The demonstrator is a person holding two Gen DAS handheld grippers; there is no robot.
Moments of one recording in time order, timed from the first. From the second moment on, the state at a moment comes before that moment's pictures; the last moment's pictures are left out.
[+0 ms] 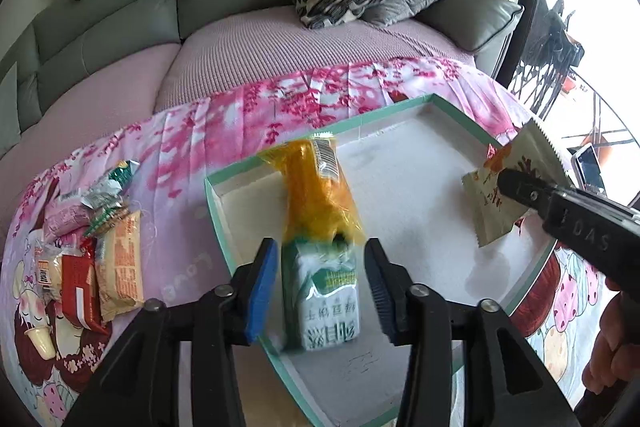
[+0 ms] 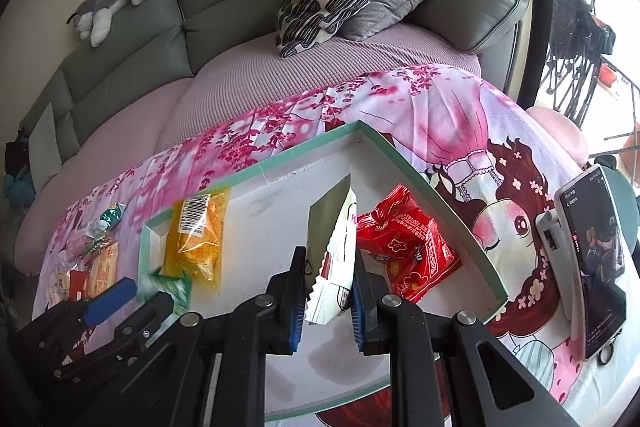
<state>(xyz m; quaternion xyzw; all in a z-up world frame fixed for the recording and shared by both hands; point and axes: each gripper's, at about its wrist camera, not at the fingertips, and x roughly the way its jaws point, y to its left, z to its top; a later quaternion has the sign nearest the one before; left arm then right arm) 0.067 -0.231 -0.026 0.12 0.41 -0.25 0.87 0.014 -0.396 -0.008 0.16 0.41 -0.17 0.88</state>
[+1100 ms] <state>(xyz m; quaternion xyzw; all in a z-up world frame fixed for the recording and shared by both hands) 0.112 -0.152 -0.041 0.02 0.46 -0.08 0.88 0.021 -0.391 -0.018 0.13 0.43 -0.18 0.88</state>
